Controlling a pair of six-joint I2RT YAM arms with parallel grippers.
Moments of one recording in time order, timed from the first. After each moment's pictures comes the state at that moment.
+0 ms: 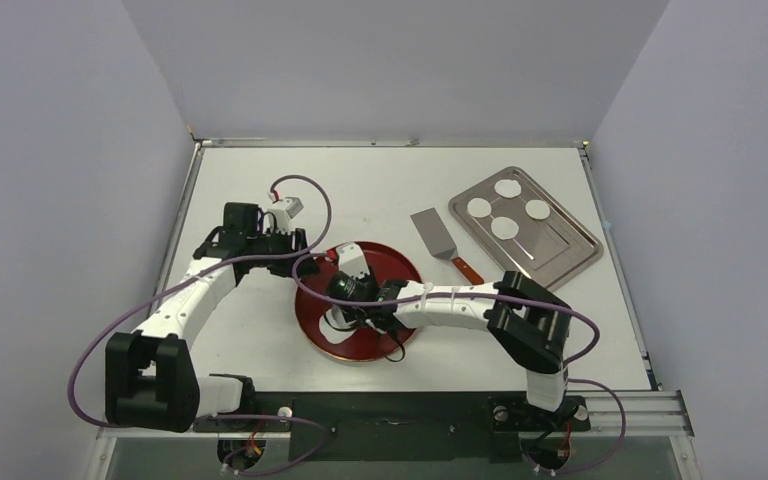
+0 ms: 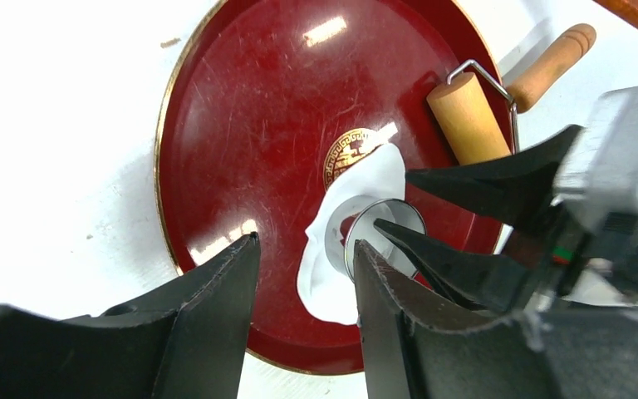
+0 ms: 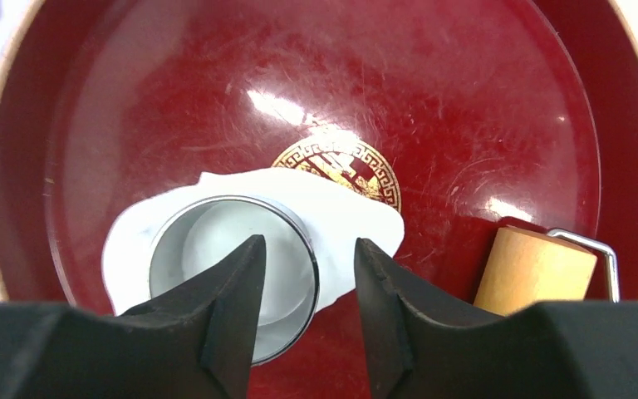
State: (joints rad) left arm -0.13 1.30 0.84 -0.45 0.60 -0.05; right arm 1.16 1.89 1.23 -0.31 0.49 0.54
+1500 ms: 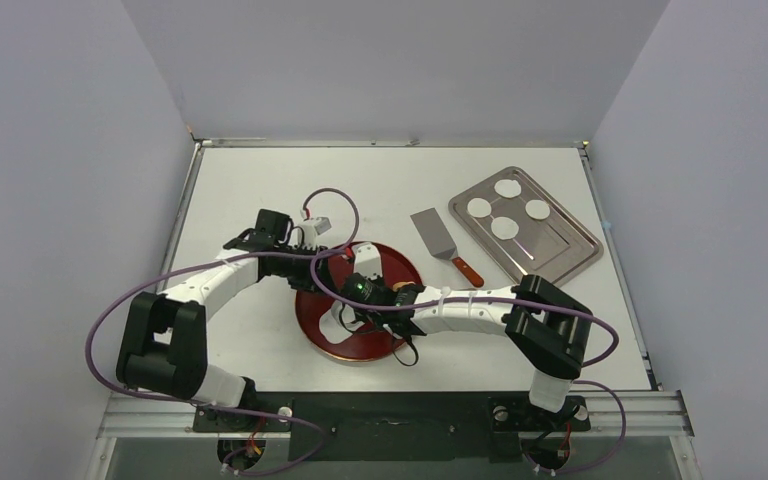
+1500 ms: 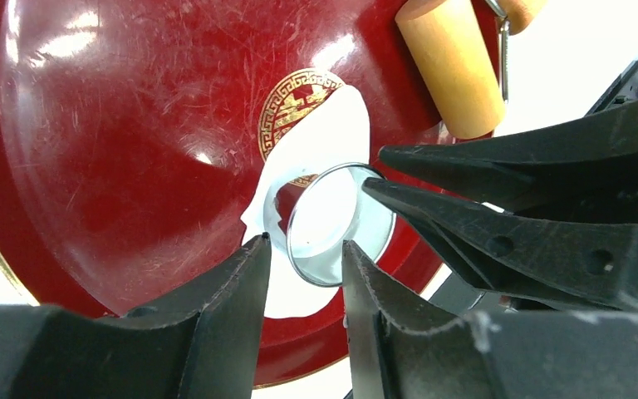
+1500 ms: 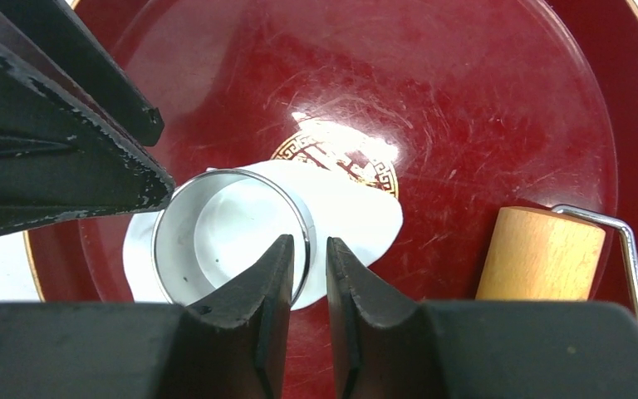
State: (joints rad) left arm -0.26 1.44 0.83 -0.47 0.65 -0.05; right arm 1.15 1.78 1.08 -0.16 0.46 0.62
